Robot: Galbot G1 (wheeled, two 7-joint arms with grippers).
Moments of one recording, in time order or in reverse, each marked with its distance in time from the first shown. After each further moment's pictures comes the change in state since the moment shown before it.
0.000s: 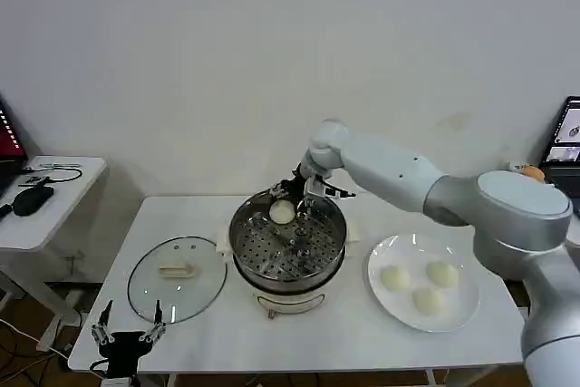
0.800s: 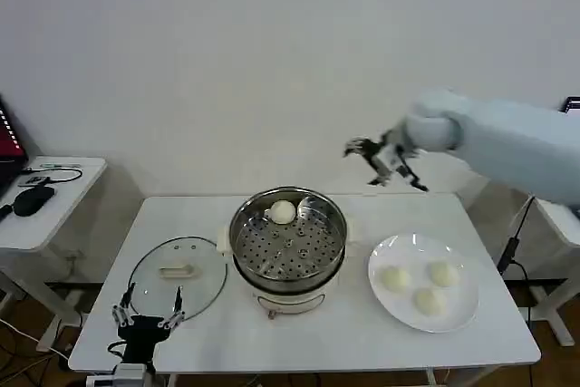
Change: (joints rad) left arm -0.036 0.046 0.070 -0.051 0.025 0.061 0.054; right arm 0.272 -0.661 -0.237 0.619 0.389 -0.771 -0.009
